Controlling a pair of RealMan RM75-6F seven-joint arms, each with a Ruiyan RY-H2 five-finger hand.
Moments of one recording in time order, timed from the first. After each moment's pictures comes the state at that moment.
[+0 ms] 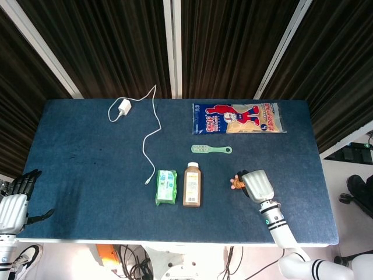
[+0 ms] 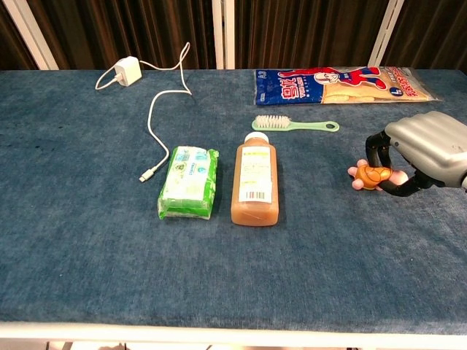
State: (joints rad) left arm -0.08 -1.23 -0.02 -1.40 1.51 1.47 -0.27; right arm 0.44 -1.69 0.08 -1.25 -1.39 1.20 -0.44
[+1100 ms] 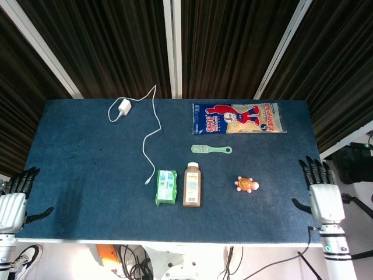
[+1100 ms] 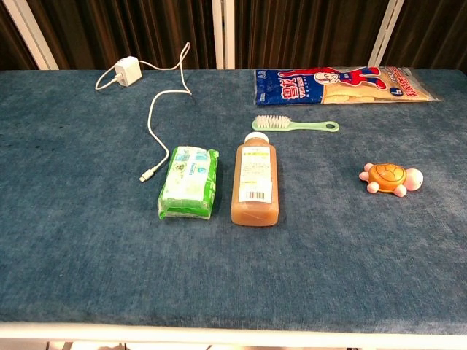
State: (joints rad) left arm -0.07 -1.21 -0.04 -1.45 1.50 1.49 -0.21; right arm 0.13 -1.26 0.03 -1.65 -1.44 1.57 -0.22
